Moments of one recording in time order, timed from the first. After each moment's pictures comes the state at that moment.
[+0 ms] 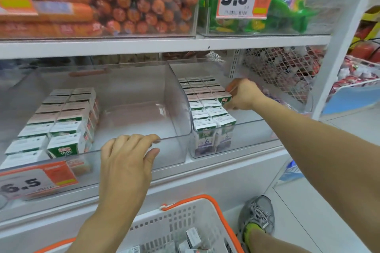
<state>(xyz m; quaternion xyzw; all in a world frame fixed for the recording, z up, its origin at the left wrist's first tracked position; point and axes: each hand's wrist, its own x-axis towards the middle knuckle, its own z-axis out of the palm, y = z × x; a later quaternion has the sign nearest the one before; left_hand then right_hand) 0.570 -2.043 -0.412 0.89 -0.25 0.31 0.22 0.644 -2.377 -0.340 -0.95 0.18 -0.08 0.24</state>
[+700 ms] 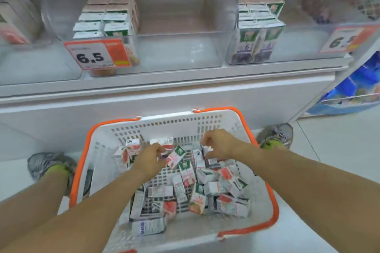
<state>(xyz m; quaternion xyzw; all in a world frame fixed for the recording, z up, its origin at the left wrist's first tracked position) 0.462 -1.940 -0.603 0.92 -0.05 -0.25 0.29 0.462 -2.192 -0.580 -0.93 -0.04 0.26 0.26</state>
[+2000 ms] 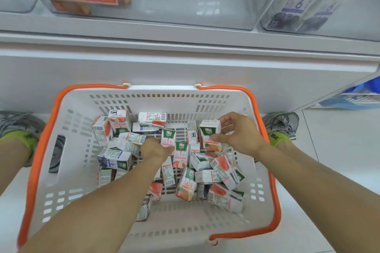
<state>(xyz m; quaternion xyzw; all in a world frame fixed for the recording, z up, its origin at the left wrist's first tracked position) 0.465 -1.988 -0.734 0.85 0.26 -0.29 0.35 0.453 -2.226 -0.599 -0.87 0.13 0.19 0.44</state>
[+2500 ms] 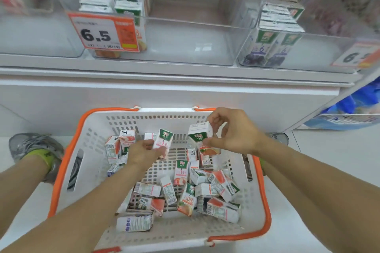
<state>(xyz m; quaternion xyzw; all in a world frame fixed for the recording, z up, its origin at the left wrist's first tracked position) 0.463 -1.947 -0.621 0.74 0.25 -0.21 0.58 0.454 -2.203 -0.496 -0.90 -0.07 0.10 0.42</state>
